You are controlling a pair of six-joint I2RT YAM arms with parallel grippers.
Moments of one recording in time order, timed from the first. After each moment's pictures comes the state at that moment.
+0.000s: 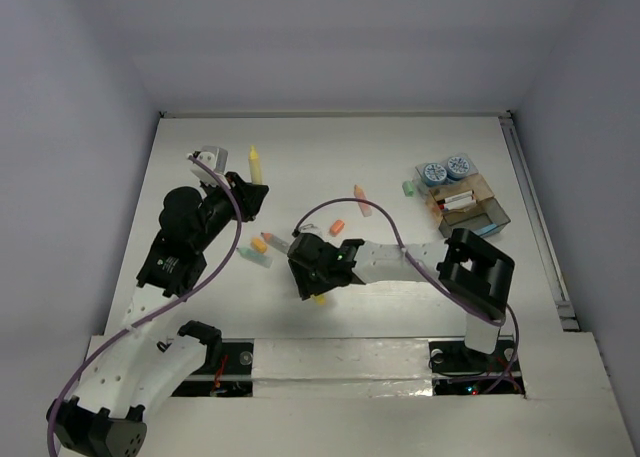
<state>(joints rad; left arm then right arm) -0.34 0.76 0.79 -0.15 0.17 -0.38 1.13 1.83 1.15 -0.36 0.10 0.70</state>
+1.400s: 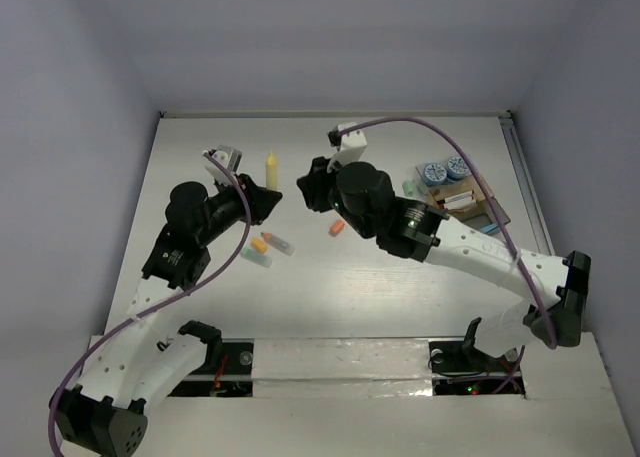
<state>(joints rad) -0.35 0.80 0.79 -0.14 0.33 -0.38 1.09 1.45 1.42 -0.28 0.52 0.46</state>
